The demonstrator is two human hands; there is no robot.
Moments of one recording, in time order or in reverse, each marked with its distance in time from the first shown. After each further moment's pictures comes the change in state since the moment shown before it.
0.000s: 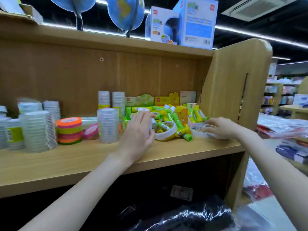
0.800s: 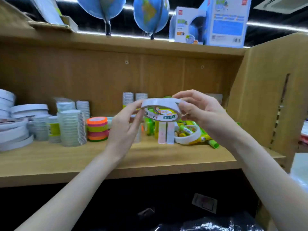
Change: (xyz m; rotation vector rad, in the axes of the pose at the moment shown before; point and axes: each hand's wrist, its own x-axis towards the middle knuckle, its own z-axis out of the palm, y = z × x) left_hand -0.007 -0.014 -0.066 -0.343 0.237 -0.202; right_hand -0.062 -0.141 -0.021 1.135 0.113 -0.722
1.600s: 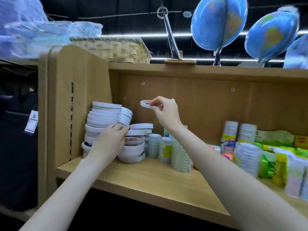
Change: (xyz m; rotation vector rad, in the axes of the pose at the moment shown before) left_hand -0.025 -0.107 -0.323 1.247 -0.111 -0.019; right_hand 0.212 -0.009 0.343 -0.241 0.096 -0.313
